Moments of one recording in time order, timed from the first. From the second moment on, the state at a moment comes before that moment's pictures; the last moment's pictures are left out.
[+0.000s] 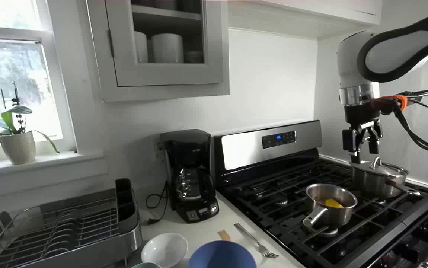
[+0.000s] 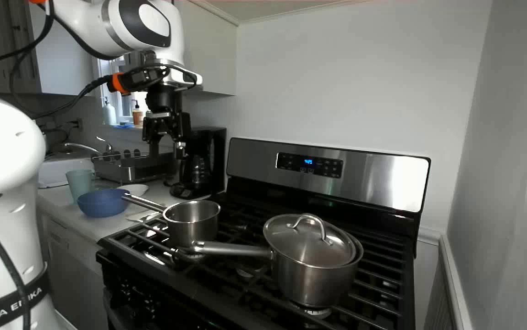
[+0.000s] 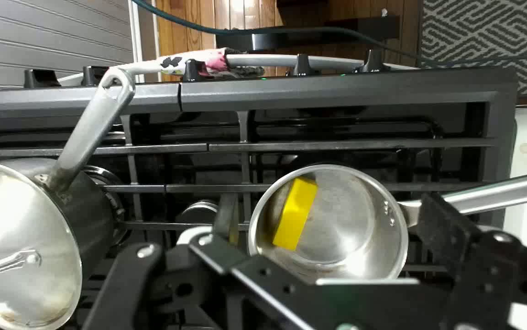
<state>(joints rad) -0.01 -0.65 0.12 -2.66 -0.06 1.87 0.19</state>
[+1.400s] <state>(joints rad) 0.01 -0.45 0.18 -2.60 0.11 2.06 0.46</state>
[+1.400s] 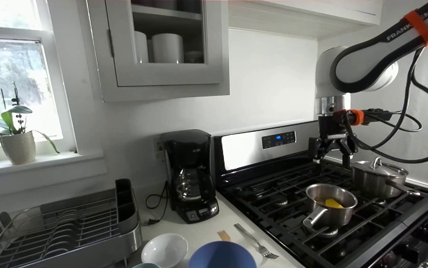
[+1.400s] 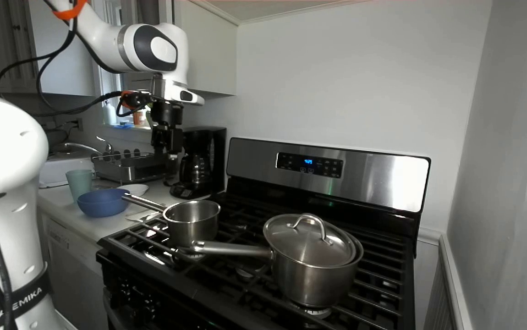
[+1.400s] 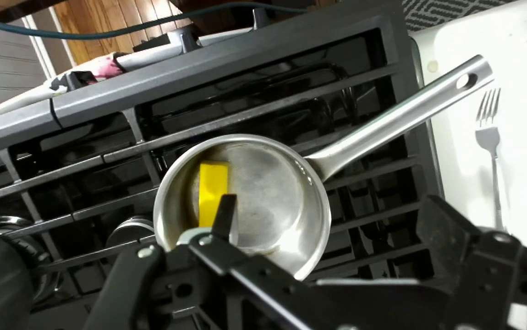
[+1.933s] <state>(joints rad) 0.02 -0.26 0.27 -2.56 -0.02 2.15 0.67</state>
